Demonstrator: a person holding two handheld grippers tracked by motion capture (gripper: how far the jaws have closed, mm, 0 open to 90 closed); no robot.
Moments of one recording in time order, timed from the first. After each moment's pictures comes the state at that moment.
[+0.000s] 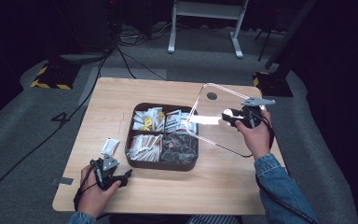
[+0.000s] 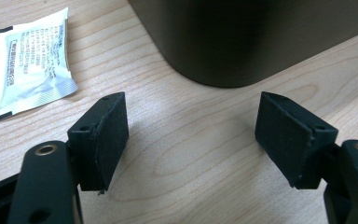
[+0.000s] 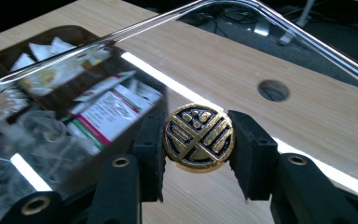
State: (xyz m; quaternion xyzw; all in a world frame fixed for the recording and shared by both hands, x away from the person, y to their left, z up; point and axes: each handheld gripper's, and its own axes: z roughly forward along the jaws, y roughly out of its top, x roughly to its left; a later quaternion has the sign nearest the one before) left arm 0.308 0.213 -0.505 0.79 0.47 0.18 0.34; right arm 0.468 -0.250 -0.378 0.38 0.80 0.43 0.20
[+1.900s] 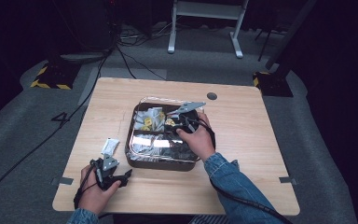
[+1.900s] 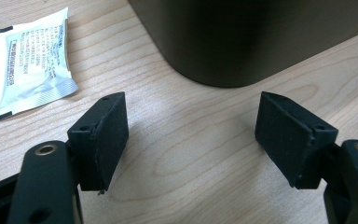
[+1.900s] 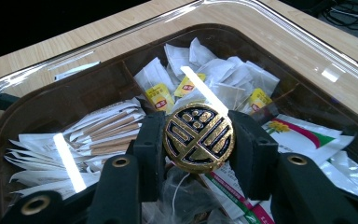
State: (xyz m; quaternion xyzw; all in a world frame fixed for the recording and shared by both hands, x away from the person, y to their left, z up) left arm 0.308 0.213 -0.505 0.79 0.47 0.18 0.34; right arm 0.467 -0.075 -0.413 0.26 0.86 0.43 0.11
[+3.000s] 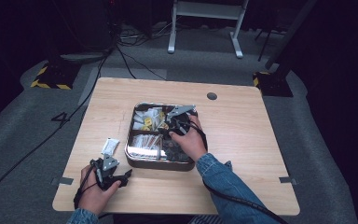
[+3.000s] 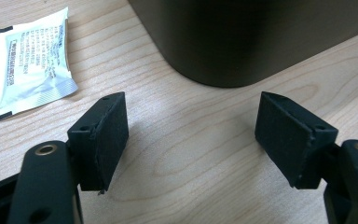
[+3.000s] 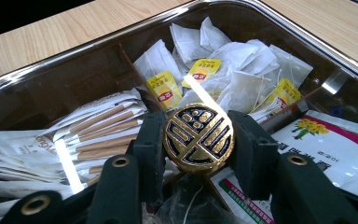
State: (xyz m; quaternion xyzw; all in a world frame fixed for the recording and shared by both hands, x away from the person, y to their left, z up) left arm 0.308 0.213 -0.505 0.79 0.47 0.18 0.34; right arm 0.475 -0.053 -0.438 0.26 0.87 0.42 0.09
